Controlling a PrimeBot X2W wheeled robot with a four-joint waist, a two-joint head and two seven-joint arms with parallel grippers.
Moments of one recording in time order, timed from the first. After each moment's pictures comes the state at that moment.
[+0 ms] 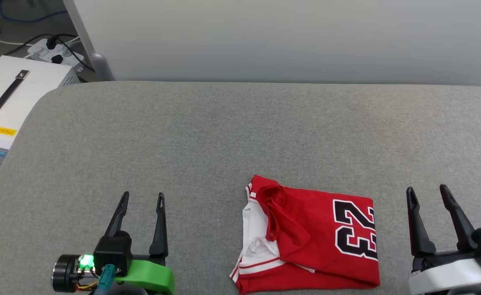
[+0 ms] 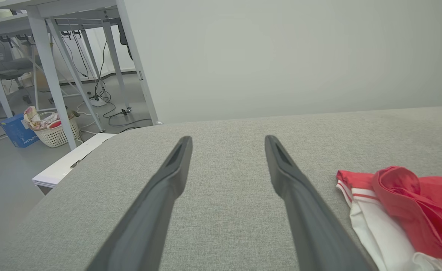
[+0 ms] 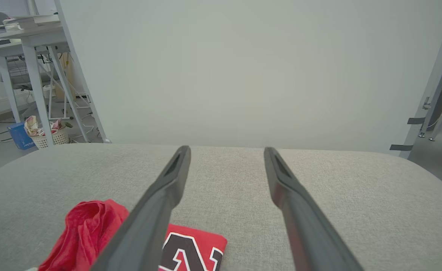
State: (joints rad) left arm 0.04 0.08 -0.09 0.04 -0.03 0.01 -0.26; right arm 0.10 -0.13 -0.02 -0.07 0.21 0.13 -0.26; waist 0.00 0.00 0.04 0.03
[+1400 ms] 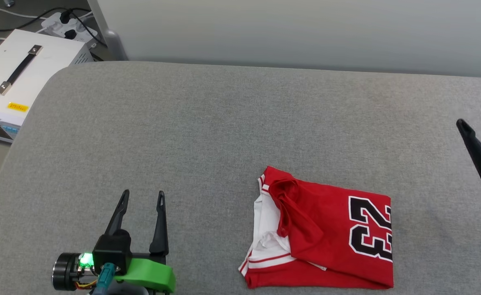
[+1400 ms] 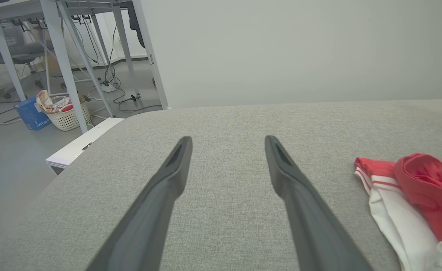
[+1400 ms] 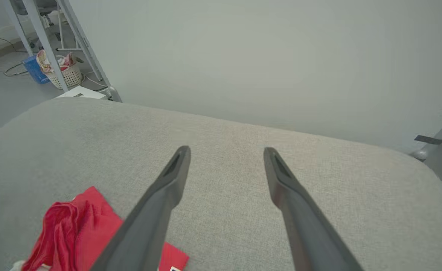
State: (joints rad) left arm 0.05 0.08 -0.09 0.03 -0.03 0.01 -0.26; right arm -0.21 -0.54 0.00 -0.09 0.61 0.13 0.32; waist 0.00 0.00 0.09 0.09
